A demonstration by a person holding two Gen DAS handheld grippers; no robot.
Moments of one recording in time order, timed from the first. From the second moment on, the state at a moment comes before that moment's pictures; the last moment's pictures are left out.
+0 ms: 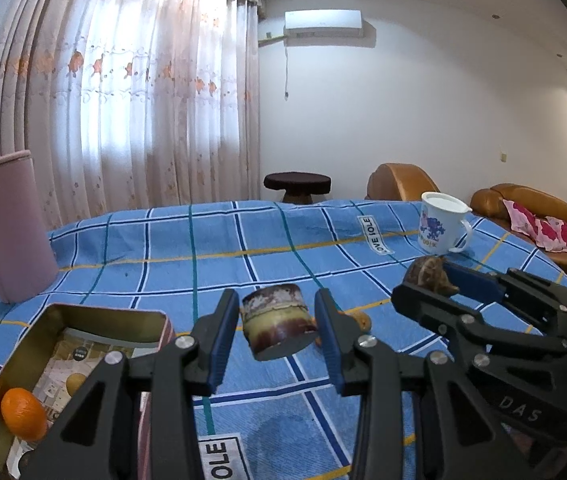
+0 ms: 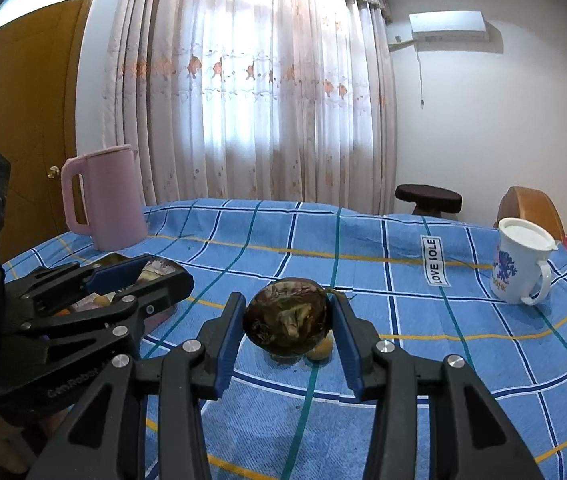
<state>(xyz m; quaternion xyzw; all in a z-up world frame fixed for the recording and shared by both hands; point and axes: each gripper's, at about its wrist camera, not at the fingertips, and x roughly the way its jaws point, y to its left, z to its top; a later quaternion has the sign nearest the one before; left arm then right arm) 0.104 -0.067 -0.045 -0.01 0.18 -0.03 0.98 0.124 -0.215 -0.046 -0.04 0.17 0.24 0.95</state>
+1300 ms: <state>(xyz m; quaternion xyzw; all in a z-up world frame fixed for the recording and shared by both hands) 0.060 0.023 -0.021 -0.05 0.21 0.03 0.98 0.100 -0.143 -0.023 -0.05 0.18 0.35 0.92</state>
